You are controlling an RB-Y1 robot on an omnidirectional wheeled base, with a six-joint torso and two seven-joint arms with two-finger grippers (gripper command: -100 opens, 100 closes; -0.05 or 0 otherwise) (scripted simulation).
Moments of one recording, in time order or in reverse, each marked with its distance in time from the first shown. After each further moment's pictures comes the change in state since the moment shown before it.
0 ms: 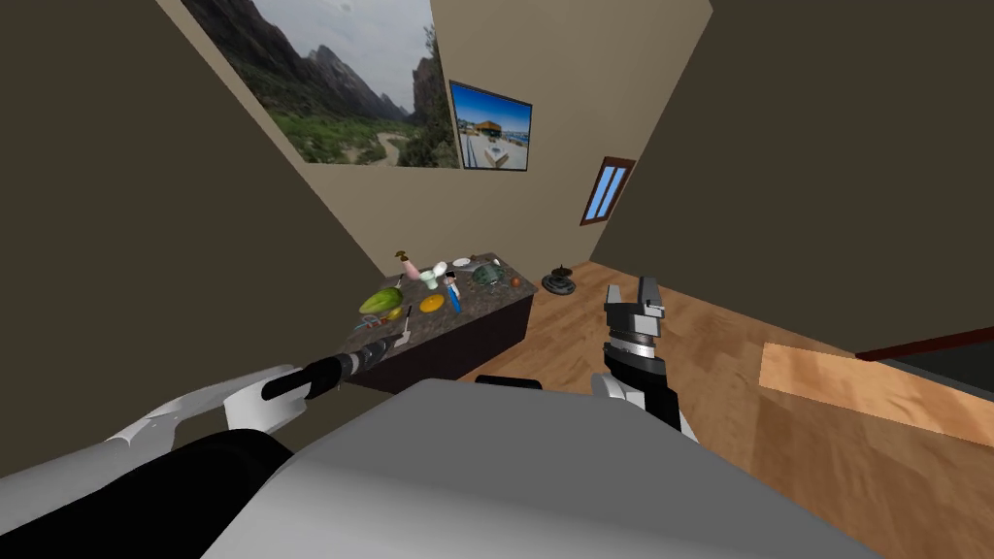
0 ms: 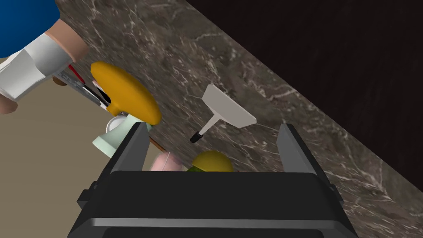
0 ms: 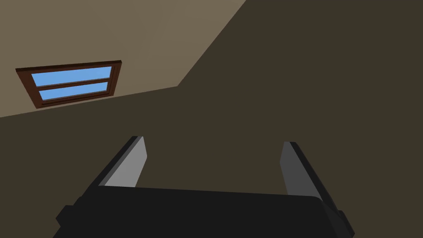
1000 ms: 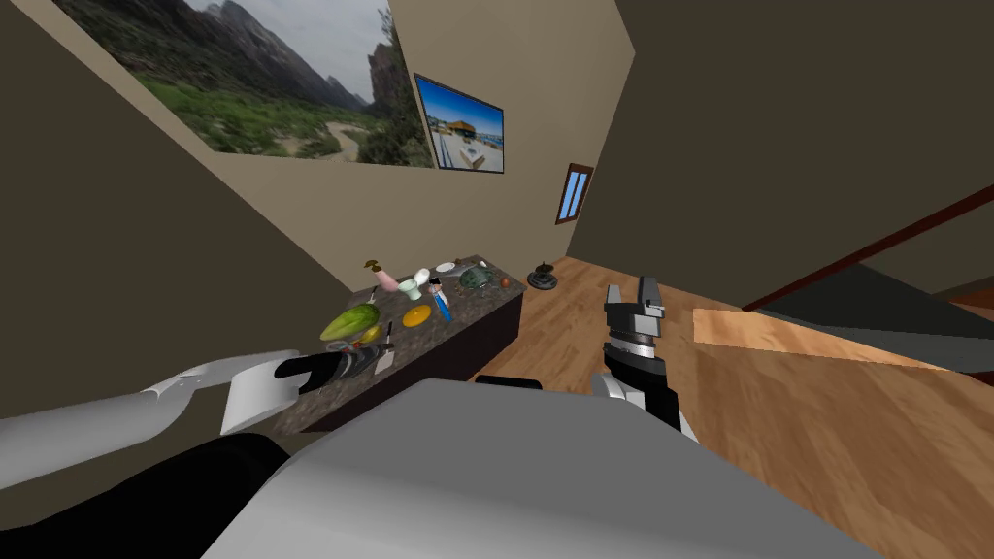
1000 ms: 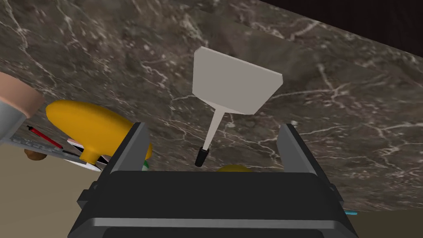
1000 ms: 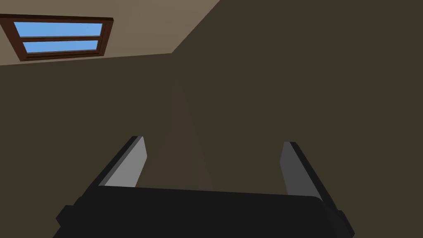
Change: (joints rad) left arm 0.100 0.272 -0.021 0.012 0.165 0.146 -0.040; right arm 0.000 0.000 0.000 0.000 0.000 0.000 0.000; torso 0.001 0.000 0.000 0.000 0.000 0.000
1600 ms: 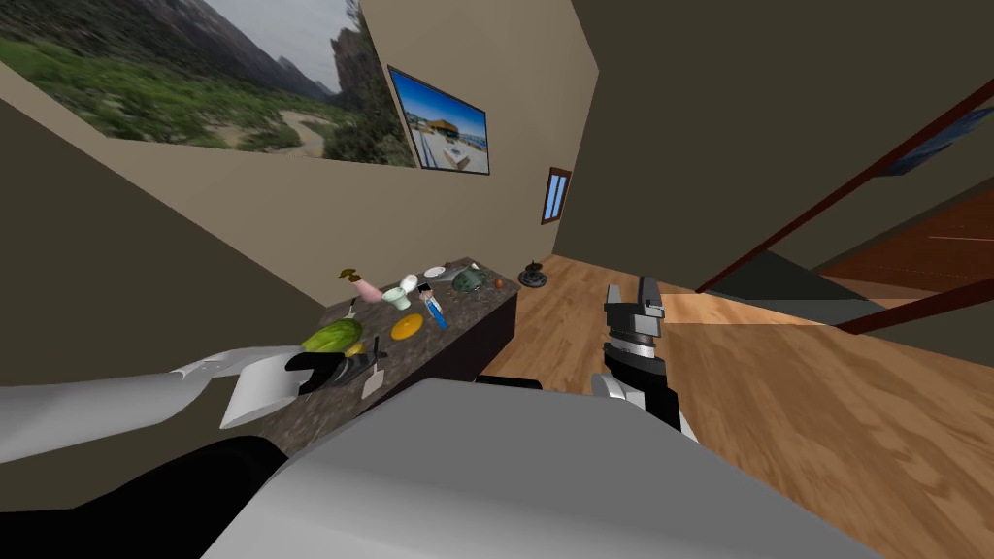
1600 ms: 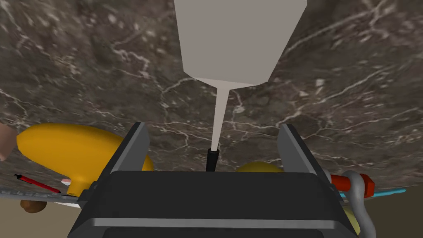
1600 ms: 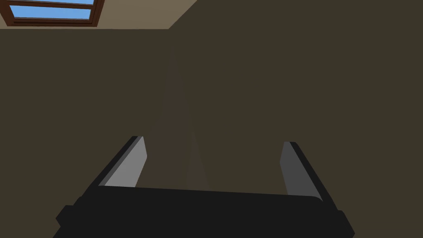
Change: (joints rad) left arm 0.055 0.142 -0.032 -0.007 0.109 0.083 -0.046; right arm 0.000 0.000 0.000 0.000 0.000 0.000 0.000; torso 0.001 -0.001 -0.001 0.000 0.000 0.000
